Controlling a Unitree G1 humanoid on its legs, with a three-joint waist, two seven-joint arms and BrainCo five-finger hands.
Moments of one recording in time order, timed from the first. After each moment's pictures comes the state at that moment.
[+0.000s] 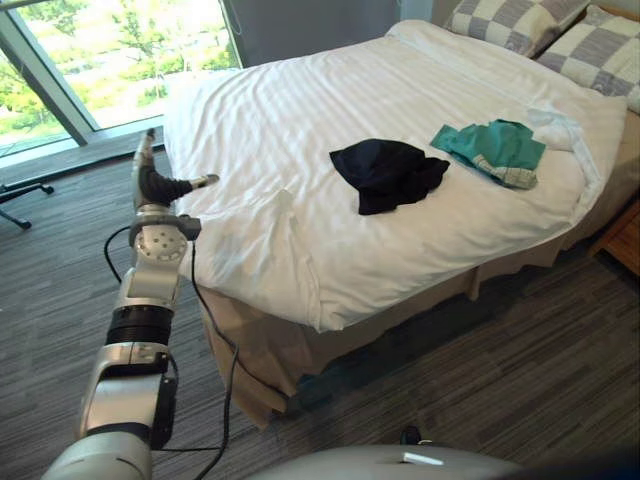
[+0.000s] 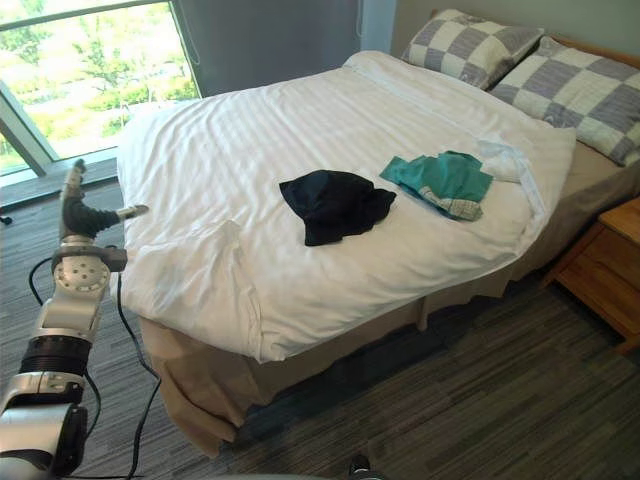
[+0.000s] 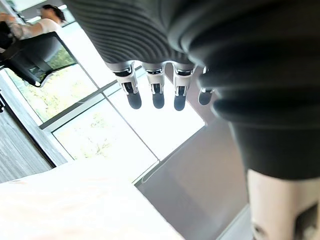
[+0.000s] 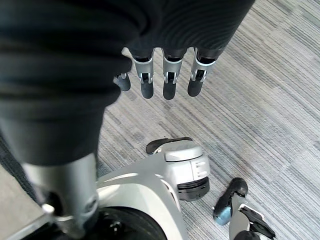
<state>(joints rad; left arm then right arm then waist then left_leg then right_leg) -0.51 0.59 0.05 0.49 0.21 0.06 0.25 0.39 -0.08 -0.33 0.99 0.06 -0.02 0.11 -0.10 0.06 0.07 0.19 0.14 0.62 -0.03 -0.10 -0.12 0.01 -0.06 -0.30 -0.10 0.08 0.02</state>
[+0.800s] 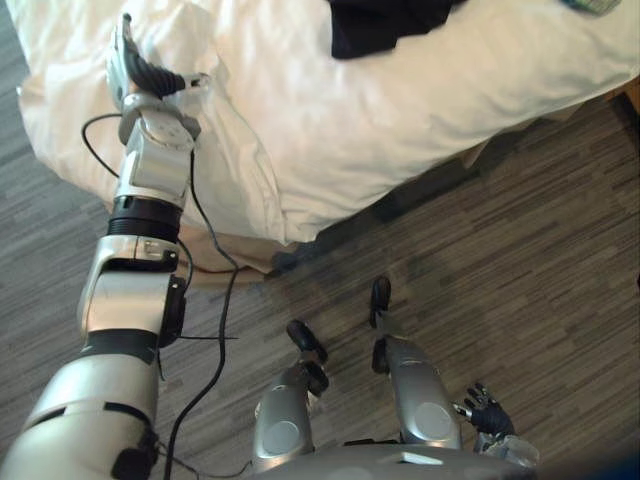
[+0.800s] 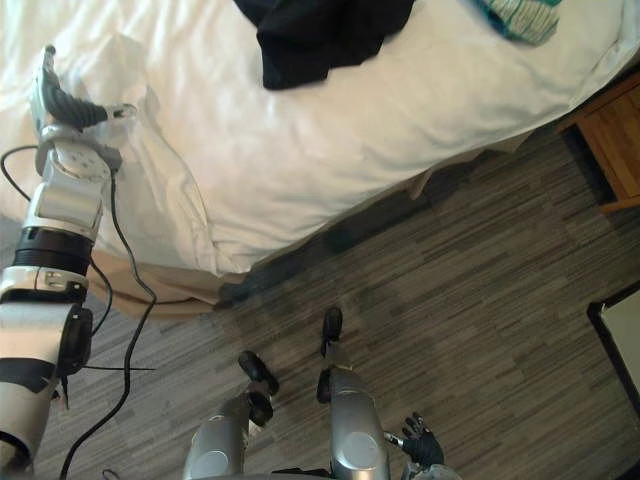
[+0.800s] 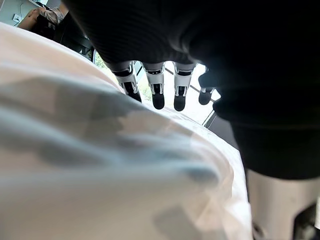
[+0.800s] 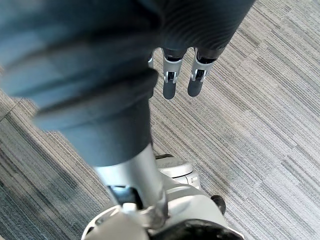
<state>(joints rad) -1.07 0.59 -0.05 0.64 0.27 0.34 0.37 0.21 -0.12 -0.18 0.76 0.31 -0.07 0.16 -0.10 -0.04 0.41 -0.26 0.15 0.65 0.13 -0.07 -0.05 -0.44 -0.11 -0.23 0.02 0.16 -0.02</state>
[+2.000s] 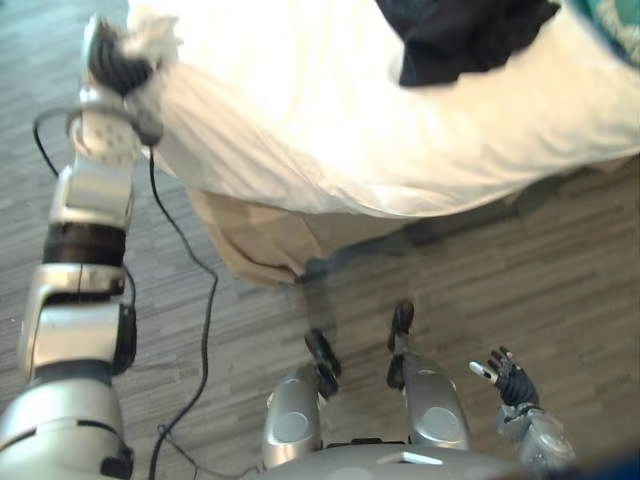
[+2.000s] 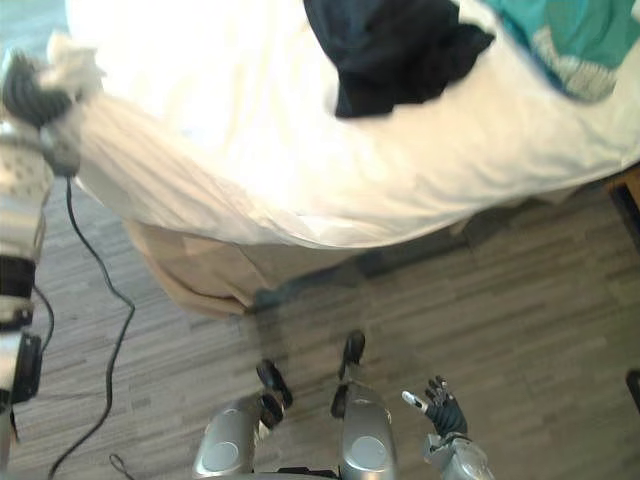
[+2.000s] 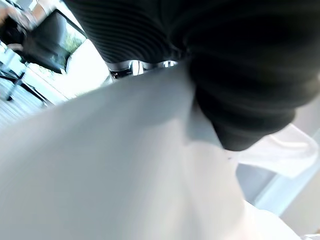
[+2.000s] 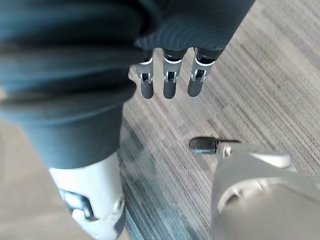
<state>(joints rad) -0.60 0.79 0.06 0.42 0.10 0.03 0.09 0.24 -0.16 -0.22 0.69 0.29 -0.05 0.11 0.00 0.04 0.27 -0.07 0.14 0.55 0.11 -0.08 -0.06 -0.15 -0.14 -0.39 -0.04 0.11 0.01</state>
